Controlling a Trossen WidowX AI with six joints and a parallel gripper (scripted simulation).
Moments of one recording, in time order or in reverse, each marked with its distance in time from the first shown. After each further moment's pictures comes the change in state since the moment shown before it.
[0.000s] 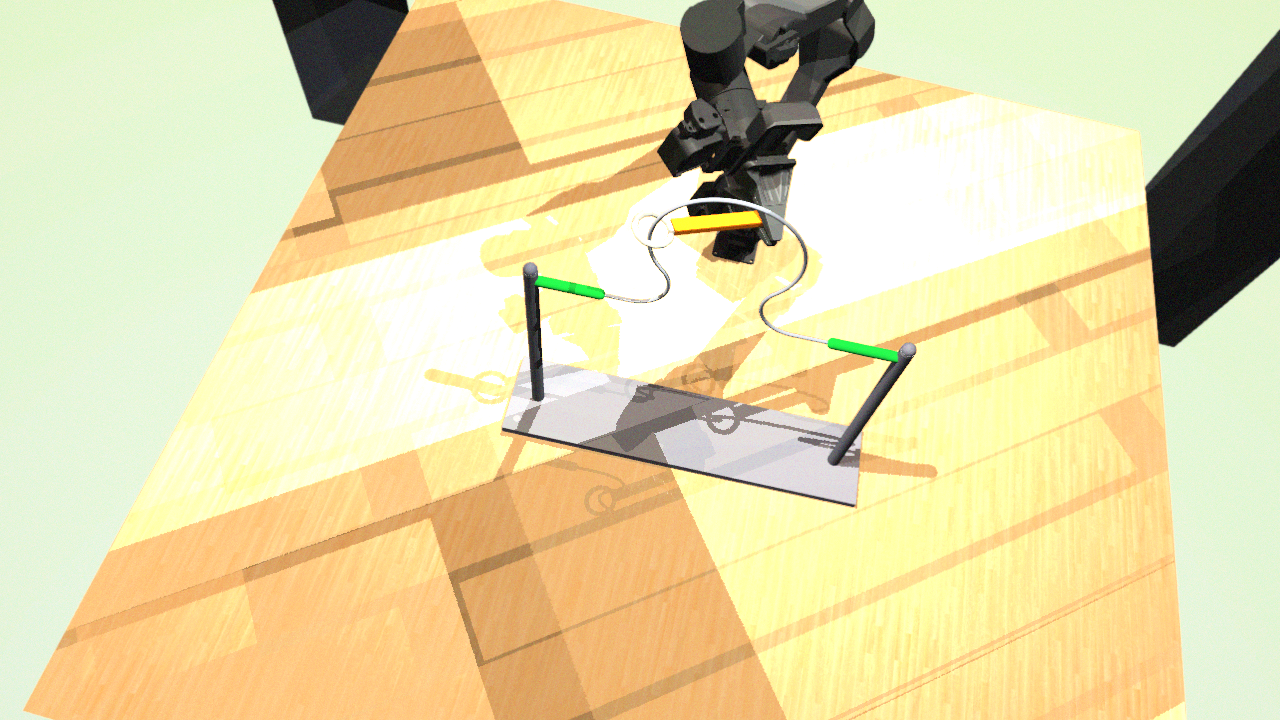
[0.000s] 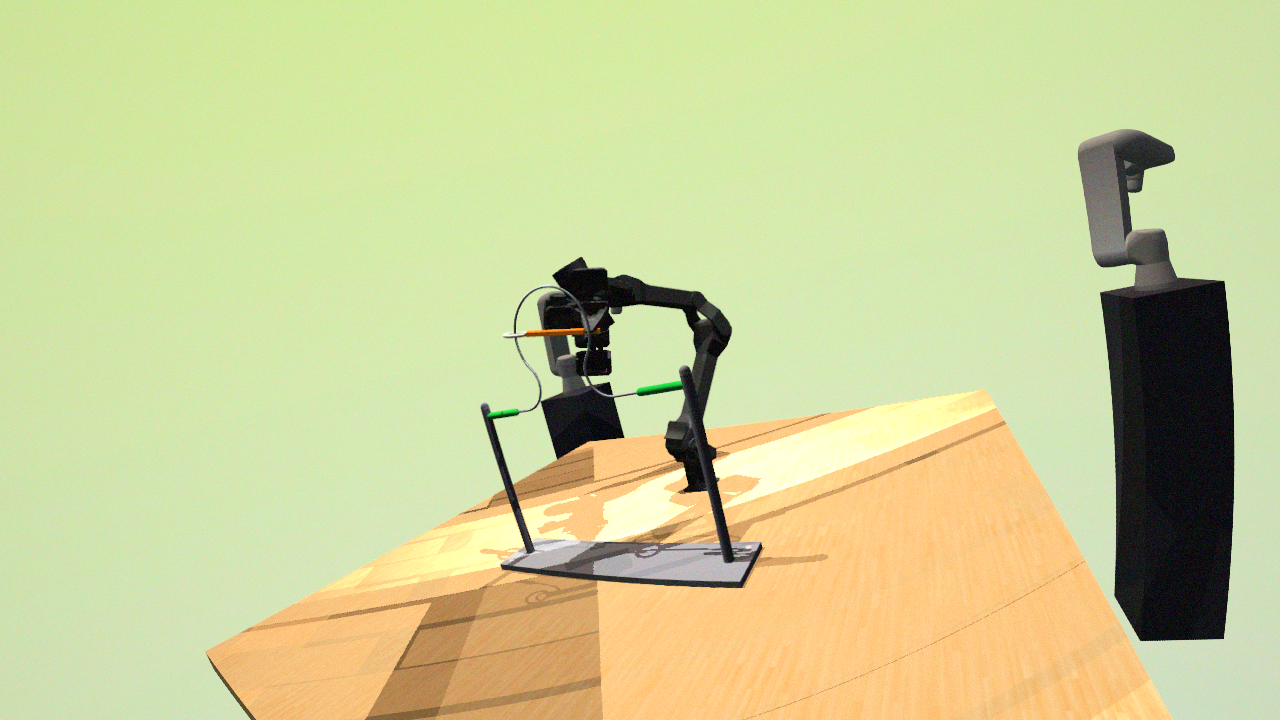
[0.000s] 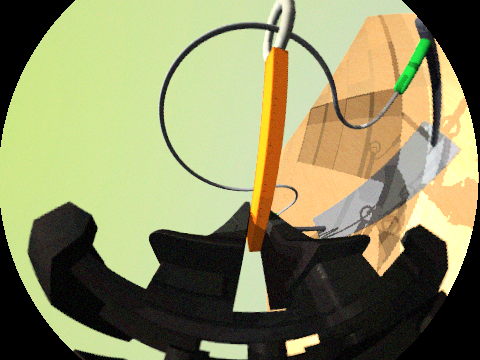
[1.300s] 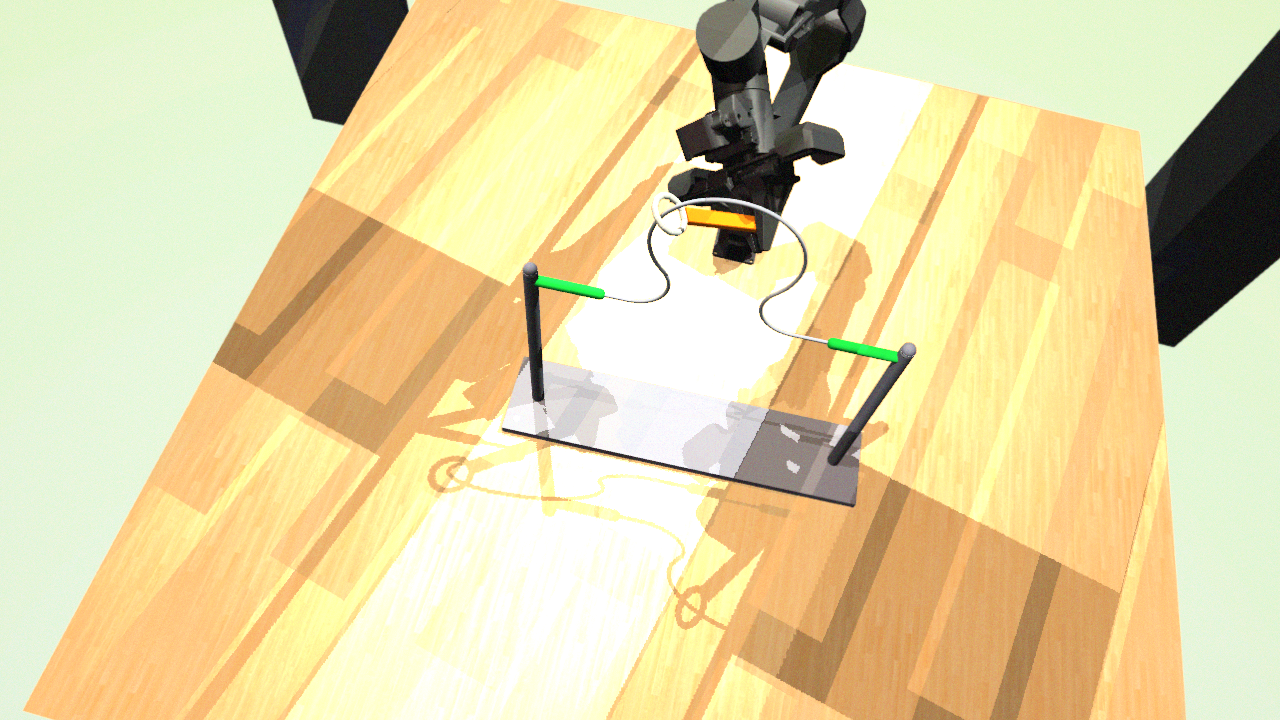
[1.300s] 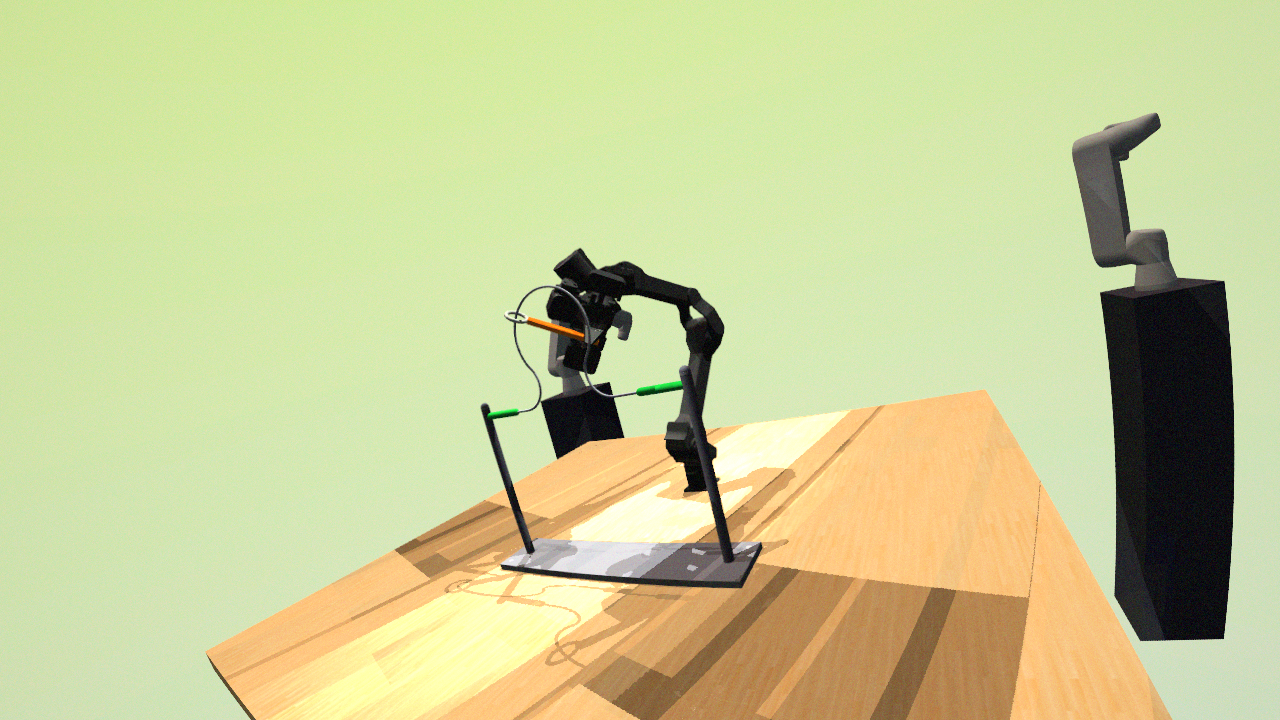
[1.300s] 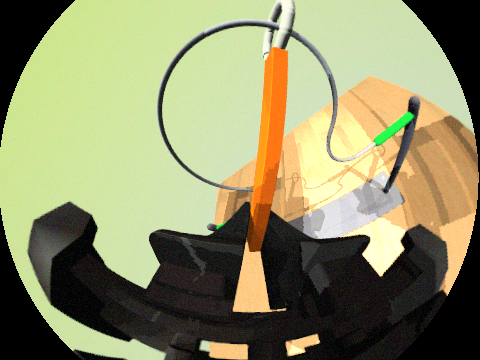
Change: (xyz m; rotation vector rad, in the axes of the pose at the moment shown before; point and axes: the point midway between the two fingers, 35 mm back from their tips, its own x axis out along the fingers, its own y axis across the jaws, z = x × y) arm 0.001 -0.012 0.002 -0.349 -0.042 -0.225
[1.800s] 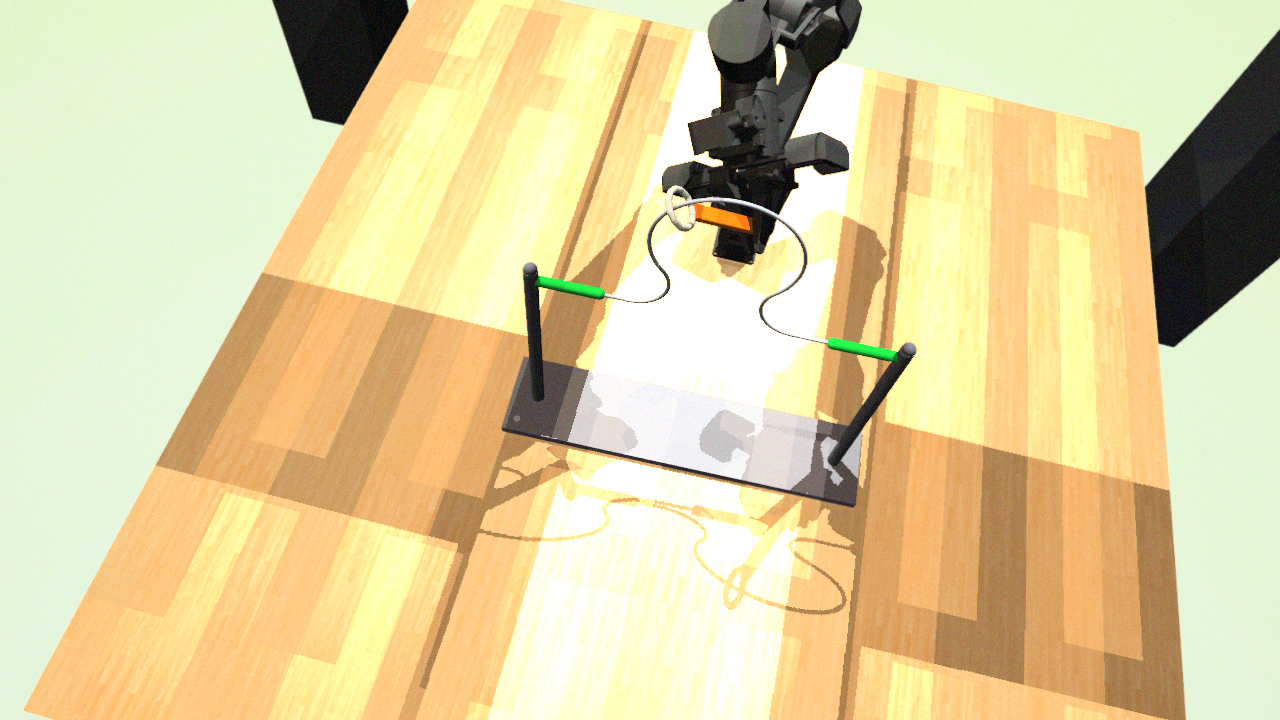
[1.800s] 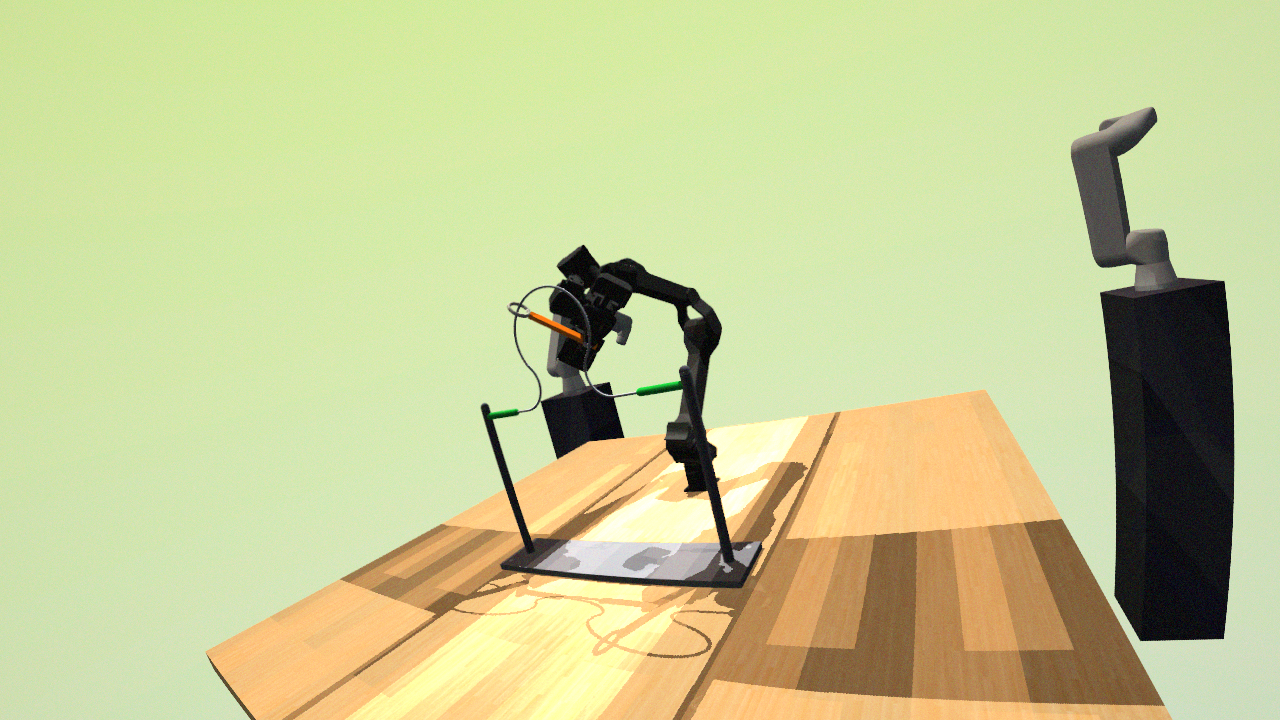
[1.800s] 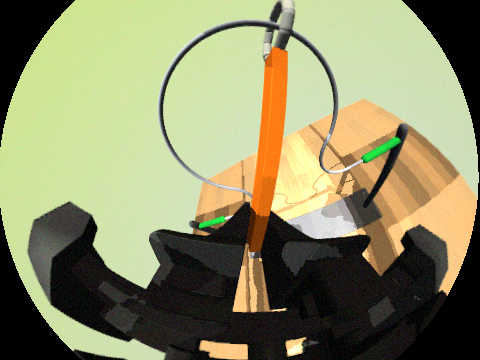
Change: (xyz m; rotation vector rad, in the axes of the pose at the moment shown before) arm 0.000 -0.005 0.000 -0.154 -0.021 -0.091
